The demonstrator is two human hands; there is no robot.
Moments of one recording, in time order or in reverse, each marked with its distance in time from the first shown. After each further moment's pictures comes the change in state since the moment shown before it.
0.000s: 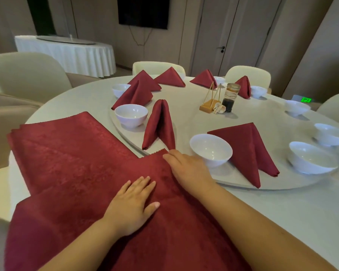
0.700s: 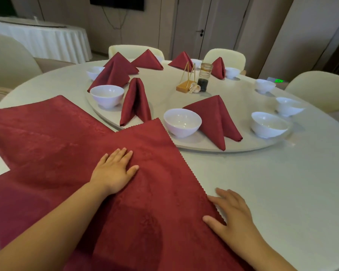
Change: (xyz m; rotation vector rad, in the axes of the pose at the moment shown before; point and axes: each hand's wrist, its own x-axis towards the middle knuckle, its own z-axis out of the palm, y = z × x) left_hand 0.001 0.019 -0.001 0.025 -0.067 -0.150; right_hand -0.199 -0.030 -0.103 0.387 -0.487 0.789
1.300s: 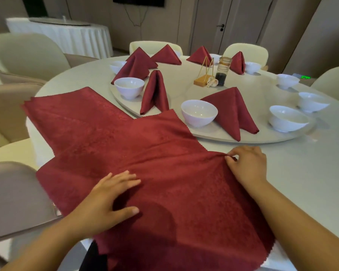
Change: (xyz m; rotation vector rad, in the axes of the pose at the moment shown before) left_hand -0.125 -0.033 0.021 -0.468 0.186 0.358; right_hand 0.074 -0.004 -0.026 -0.218 0.305 0.123
